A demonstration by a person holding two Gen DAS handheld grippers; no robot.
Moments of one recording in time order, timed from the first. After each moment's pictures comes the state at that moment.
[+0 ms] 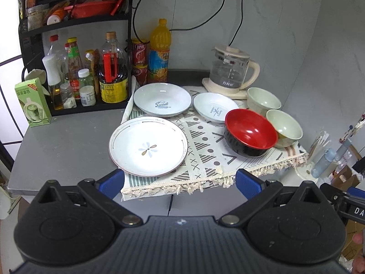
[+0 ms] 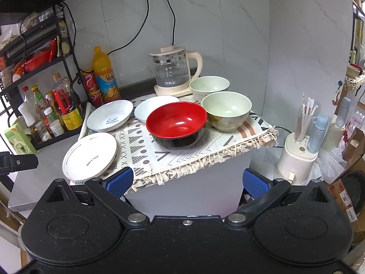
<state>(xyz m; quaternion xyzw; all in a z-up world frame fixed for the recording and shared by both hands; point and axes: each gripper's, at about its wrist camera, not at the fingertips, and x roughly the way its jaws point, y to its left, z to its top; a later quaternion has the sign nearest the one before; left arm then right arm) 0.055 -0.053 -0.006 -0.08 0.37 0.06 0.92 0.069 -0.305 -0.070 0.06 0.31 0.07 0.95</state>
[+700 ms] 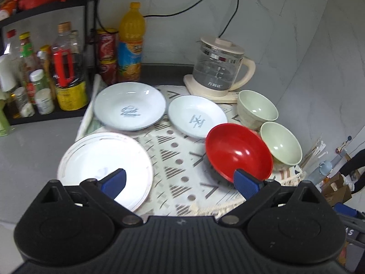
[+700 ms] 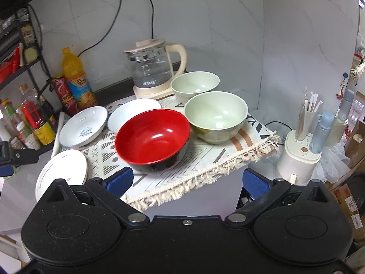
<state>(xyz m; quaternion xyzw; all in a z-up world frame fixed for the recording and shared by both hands) 0.198 -0.076 -0.027 -0.11 0.40 0.02 0.91 0.182 -0.331 -0.090 0.08 0.34 0.03 0.94</state>
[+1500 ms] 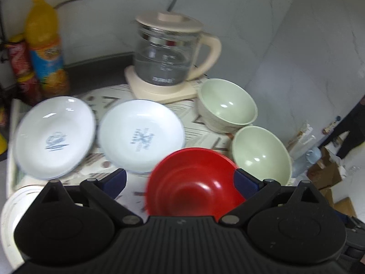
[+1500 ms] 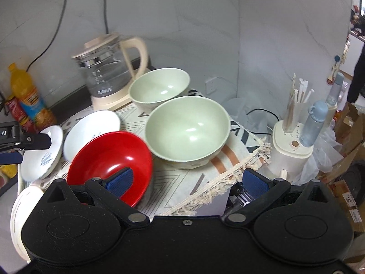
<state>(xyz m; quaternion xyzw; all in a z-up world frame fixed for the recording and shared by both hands) 0.367 -0.146 -0.056 -0.08 0.46 -0.09 0.88 0.289 -0.365 -0.109 0.12 0.38 -0.04 0.91</state>
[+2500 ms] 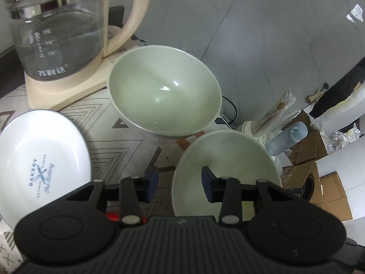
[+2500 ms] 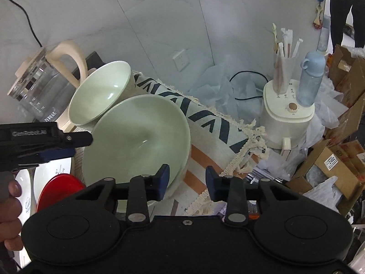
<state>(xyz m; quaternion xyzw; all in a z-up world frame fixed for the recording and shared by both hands) 0.494 -0.259 -0.137 -0.05 0.54 -0.20 0.82 0.372 -0.428 -0.171 0.24 0.45 -0.08 0.86</state>
